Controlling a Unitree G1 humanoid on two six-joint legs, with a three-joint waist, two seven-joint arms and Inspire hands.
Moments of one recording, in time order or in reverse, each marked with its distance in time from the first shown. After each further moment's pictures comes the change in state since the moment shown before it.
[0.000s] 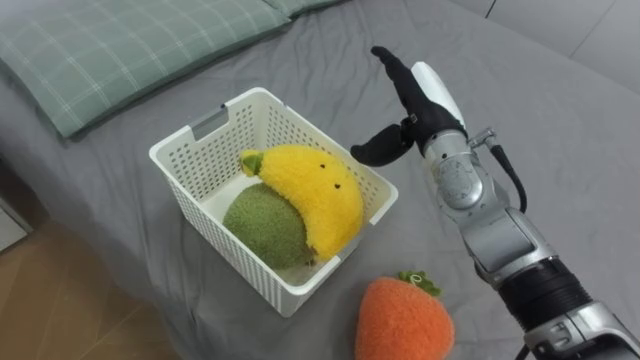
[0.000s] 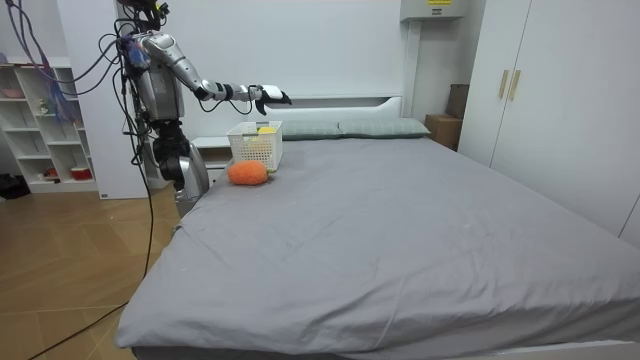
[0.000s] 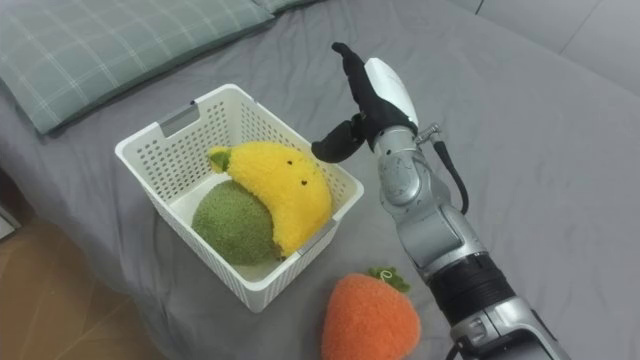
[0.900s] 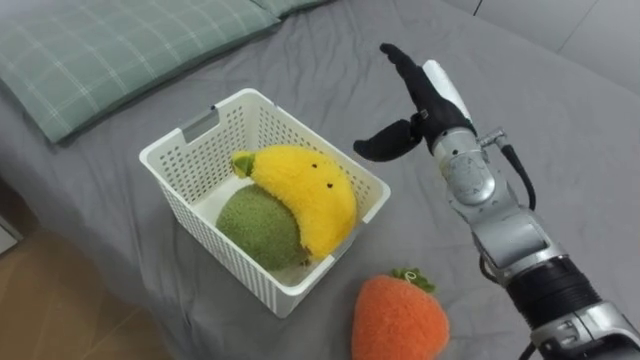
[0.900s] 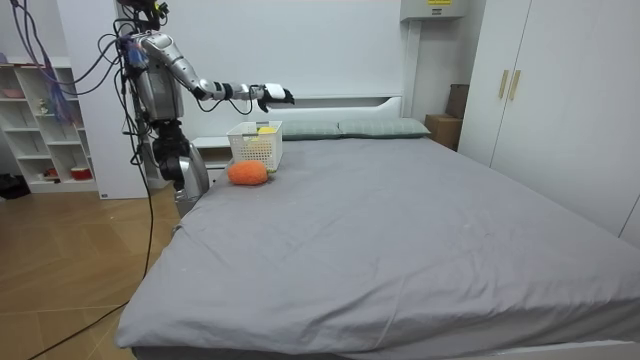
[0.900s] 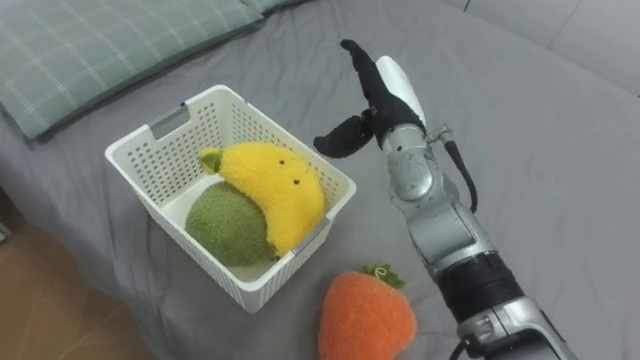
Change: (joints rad) left arm 0.017 0.002 -0.016 0.022 0.001 0.000 -0.035; right arm 0.004 -0.024 -0.066 0.003 0.161 -0.020 -0.002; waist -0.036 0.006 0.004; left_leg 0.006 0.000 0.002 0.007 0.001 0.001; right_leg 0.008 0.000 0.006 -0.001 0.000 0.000
